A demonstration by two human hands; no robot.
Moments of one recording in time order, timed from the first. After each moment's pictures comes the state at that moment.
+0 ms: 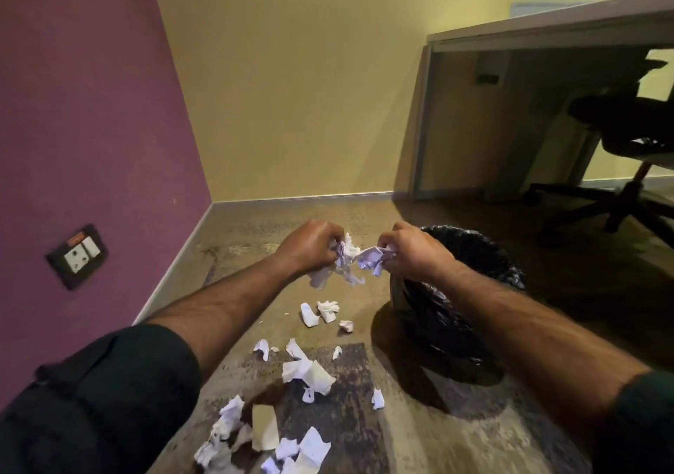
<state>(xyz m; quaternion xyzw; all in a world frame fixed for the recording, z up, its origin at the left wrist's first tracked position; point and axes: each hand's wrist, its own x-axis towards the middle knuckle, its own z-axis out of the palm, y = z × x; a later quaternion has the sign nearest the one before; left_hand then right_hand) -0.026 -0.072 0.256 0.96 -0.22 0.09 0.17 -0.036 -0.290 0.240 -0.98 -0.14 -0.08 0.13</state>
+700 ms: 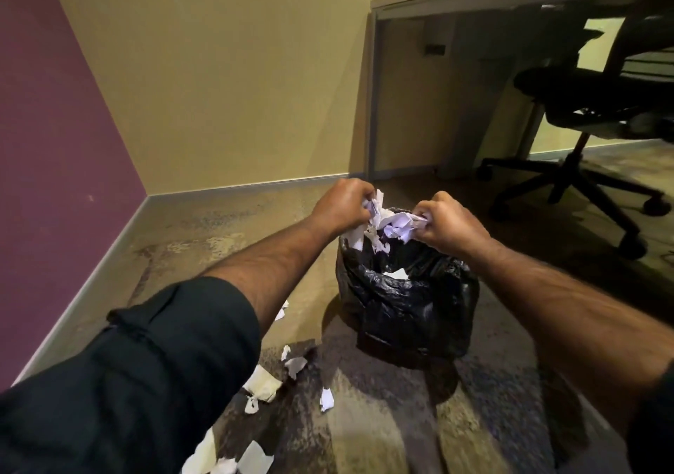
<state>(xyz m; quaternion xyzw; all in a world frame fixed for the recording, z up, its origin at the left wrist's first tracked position) 0.038 -0.244 0.259 0.93 -0.26 0.10 0.23 -0.017 -0.446 0.231 -0.98 0.03 -0.12 0.14</state>
